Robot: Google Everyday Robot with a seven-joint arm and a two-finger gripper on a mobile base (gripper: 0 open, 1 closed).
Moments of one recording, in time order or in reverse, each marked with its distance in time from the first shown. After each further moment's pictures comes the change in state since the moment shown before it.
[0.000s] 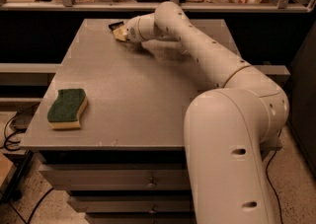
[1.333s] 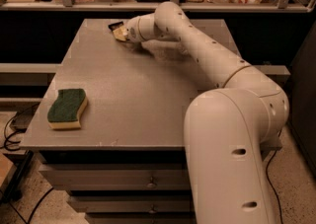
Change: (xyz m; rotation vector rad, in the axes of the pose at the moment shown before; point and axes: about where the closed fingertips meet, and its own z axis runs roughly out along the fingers) arm 0.000 0.000 0.000 0.000 0.000 -0.001
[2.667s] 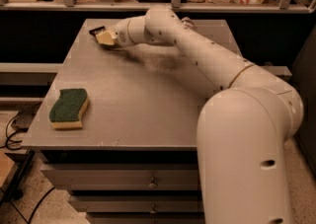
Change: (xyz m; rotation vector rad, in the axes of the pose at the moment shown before) arm -0.012 0.051 -0.001 -0.034 -0.044 -0.049
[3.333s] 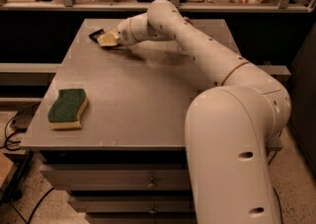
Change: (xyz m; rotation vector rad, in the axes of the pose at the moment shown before) arm 0.012 0.000 0.004 -0.072 0.089 0.007
